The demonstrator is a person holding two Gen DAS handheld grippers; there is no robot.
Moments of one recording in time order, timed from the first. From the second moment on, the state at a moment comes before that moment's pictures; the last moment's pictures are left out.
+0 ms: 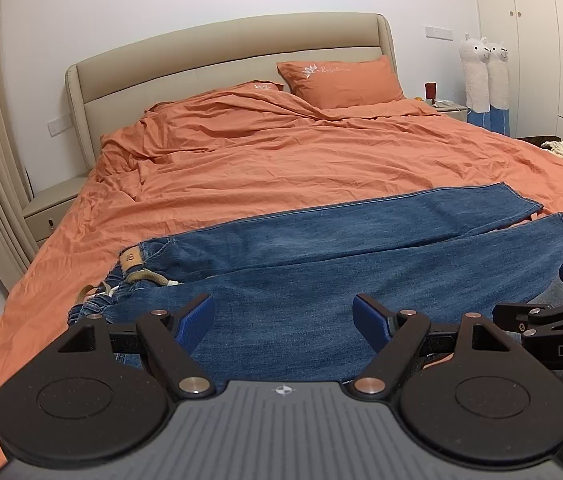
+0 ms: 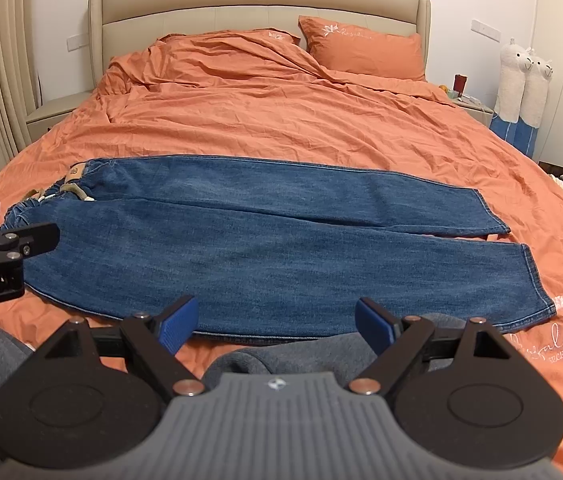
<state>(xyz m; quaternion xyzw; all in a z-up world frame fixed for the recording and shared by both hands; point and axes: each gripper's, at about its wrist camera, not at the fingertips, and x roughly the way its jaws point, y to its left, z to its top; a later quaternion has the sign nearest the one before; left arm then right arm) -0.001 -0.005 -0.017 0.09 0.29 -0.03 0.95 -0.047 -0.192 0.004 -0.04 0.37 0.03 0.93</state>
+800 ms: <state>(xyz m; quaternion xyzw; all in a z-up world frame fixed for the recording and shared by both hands) 0.033 0.049 -0.022 0.14 0.30 -0.04 0.94 -0.003 -0.279 0.014 -0.02 0.33 0.03 0.94</state>
